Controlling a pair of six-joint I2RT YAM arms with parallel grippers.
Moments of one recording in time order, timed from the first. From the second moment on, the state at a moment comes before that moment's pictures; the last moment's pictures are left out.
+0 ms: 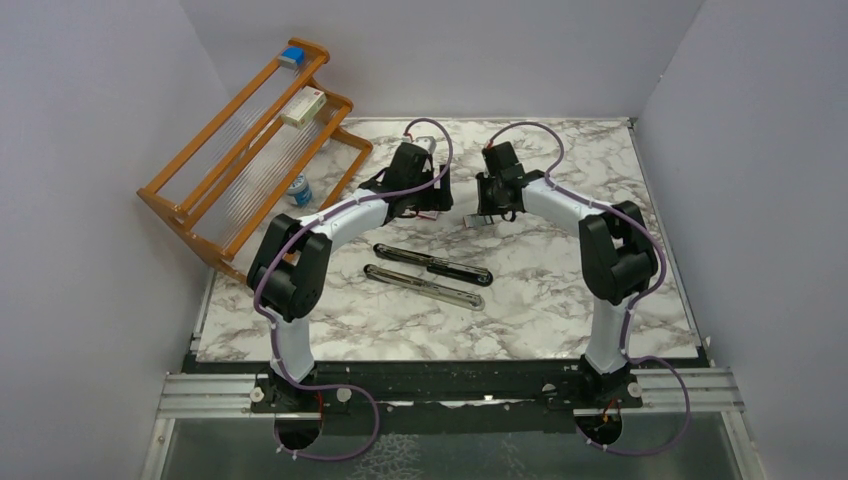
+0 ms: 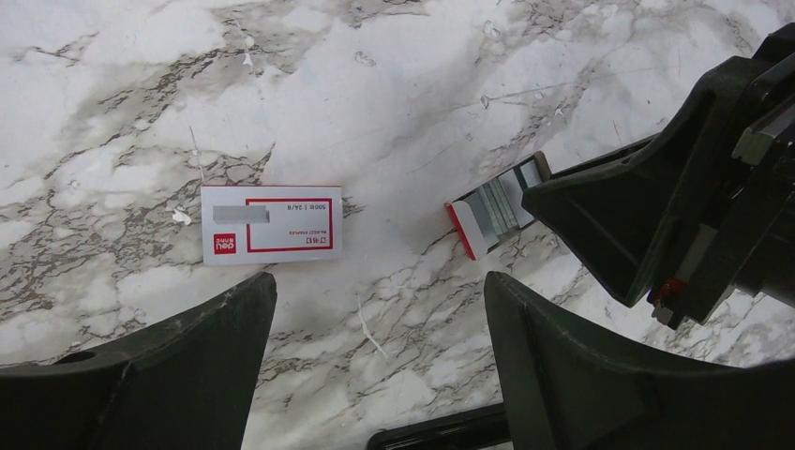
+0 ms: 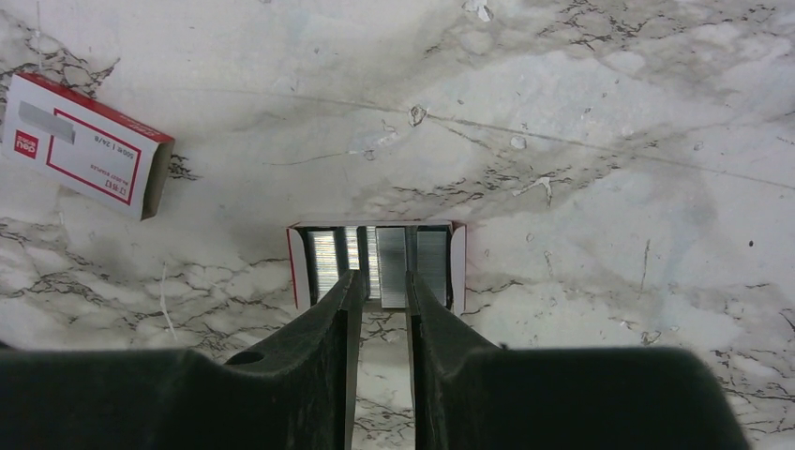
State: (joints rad) left arm -0.55 1.89 1.36 -0.14 0.06 -0.43; right arm 0.43 1.96 1.40 -0.36 0.06 0.29
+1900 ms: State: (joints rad) left arm -0.55 1.89 1.37 -0.17 0.03 -0.40; right arm 0.41 2.04 1.45 -0.41 0.13 0.29
